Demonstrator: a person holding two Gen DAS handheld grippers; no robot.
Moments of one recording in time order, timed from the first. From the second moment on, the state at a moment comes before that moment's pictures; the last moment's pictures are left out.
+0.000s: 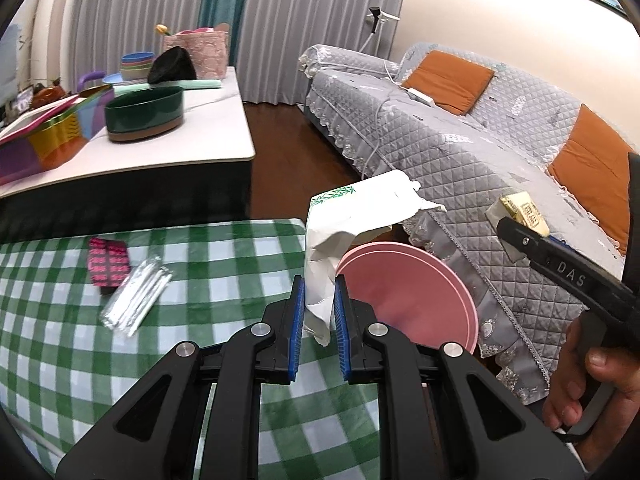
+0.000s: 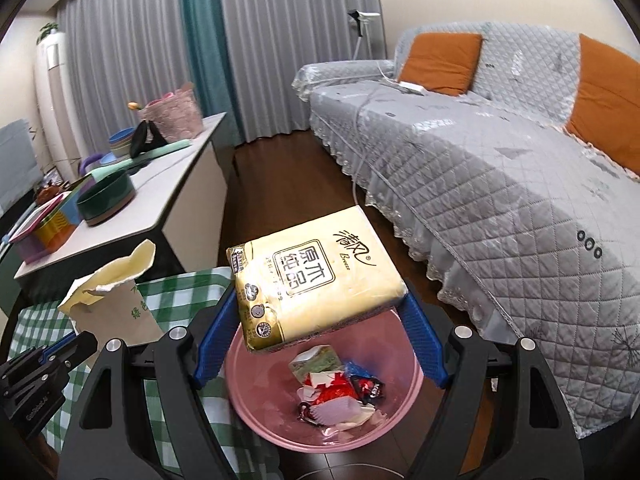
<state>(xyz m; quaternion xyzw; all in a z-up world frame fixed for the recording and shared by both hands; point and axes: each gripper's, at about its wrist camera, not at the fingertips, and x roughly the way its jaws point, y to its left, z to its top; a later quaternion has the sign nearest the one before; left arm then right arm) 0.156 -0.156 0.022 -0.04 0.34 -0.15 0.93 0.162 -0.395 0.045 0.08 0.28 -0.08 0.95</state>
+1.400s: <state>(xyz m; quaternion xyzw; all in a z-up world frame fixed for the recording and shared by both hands) 0.207 -0.228 -0.007 -0.05 0.40 -0.19 0.90 0.186 -0.415 0.016 0.07 0.32 -0.10 0.94</state>
